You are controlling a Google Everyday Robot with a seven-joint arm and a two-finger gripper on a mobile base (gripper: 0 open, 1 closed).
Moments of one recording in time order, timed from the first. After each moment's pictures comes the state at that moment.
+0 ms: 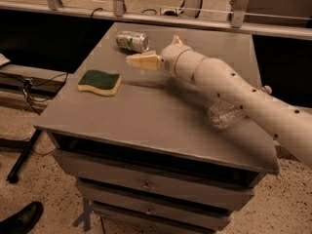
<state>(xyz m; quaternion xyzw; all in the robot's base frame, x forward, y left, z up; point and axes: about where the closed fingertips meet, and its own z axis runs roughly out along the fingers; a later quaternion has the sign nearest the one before) 0.745 -0.011 0.891 -0.24 0.69 0.22 0.64</state>
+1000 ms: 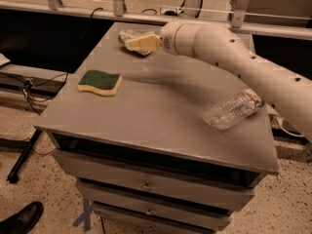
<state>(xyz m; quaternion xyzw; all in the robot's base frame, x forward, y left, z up) 0.767 -0.014 0.930 -0.27 0.72 0.19 0.61</state>
